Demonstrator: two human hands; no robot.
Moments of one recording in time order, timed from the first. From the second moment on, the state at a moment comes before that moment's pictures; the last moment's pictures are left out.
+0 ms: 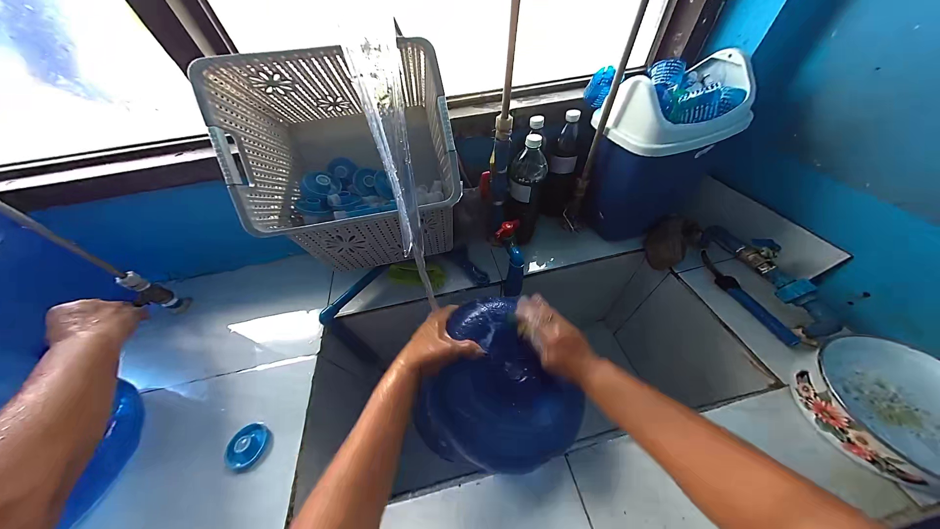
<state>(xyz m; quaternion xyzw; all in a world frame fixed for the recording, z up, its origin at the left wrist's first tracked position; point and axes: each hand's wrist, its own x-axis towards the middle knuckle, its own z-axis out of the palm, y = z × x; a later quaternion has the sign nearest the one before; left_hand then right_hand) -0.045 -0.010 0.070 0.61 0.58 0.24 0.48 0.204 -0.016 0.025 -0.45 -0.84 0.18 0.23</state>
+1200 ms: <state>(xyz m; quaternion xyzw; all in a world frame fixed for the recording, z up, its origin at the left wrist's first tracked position) -0.060 -0.095 0.069 0.61 0.77 0.08 0.17 0.071 -0.038 0.006 -0.39 -0.63 0.52 0.43</state>
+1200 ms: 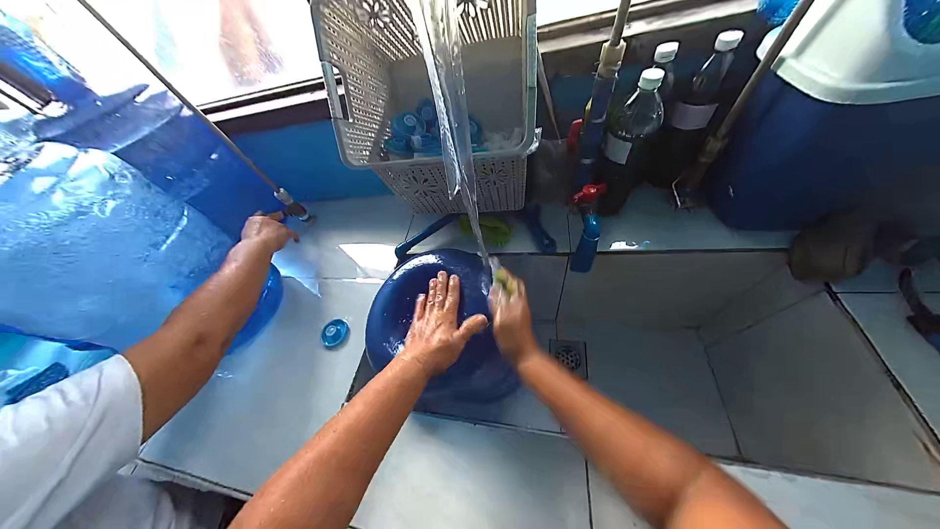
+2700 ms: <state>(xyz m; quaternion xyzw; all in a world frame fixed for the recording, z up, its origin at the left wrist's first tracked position) -0.015 -0.056 0.073 0.66 0.72 0.03 0.22 0.122 0.020 -0.007 -0.46 -0.49 0.63 0.38</state>
